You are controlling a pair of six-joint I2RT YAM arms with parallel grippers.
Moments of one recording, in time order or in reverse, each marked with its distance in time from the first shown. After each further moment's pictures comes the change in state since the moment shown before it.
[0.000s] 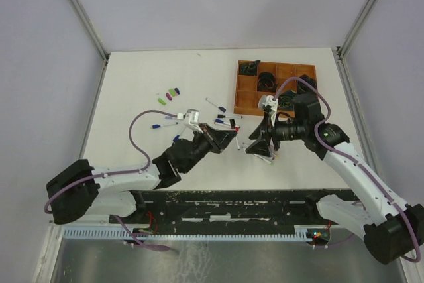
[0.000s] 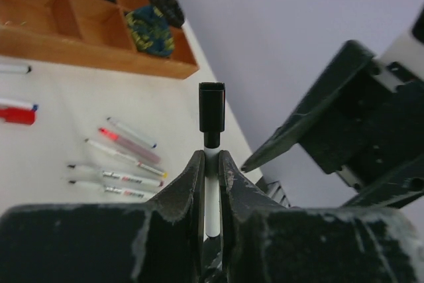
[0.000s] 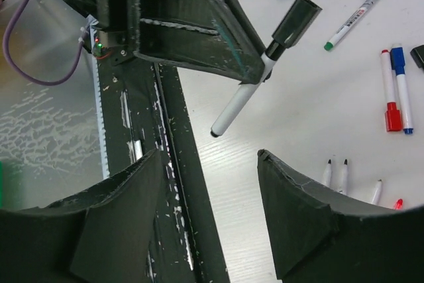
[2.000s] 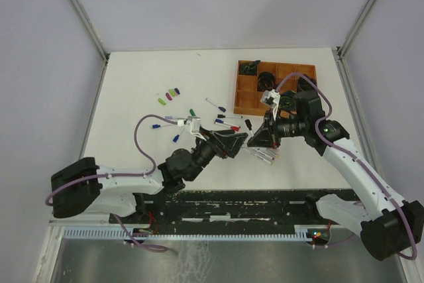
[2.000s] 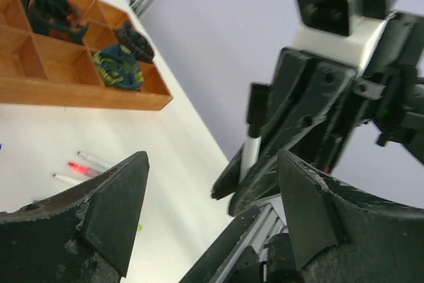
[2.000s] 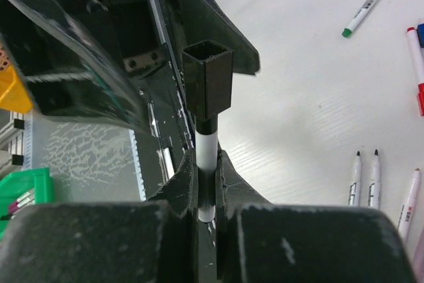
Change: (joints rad) left arm -0.172 0.066 0.002 0.268 -0.211 0.145; right arm -0.042 0.037 0.008 0.024 -0.056 0.181
